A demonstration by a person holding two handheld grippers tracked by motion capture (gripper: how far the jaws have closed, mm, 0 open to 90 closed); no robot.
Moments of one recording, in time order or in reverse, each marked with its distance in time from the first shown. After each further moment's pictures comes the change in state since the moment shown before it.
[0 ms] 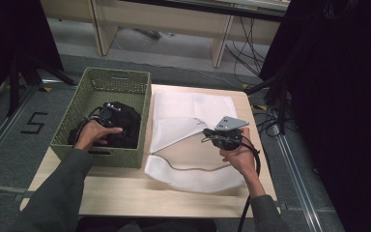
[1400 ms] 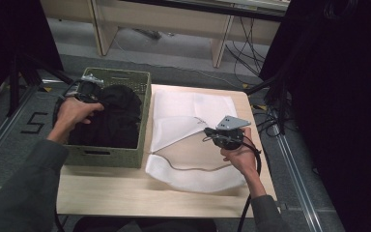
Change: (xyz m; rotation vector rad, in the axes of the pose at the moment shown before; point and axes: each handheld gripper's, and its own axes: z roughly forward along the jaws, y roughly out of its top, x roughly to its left) left arm 0.001 0.045 -0.130 -0.273 -0.046 0.041; right arm -0.001 0.001 -0.003 -0.021 -0.004 0.017
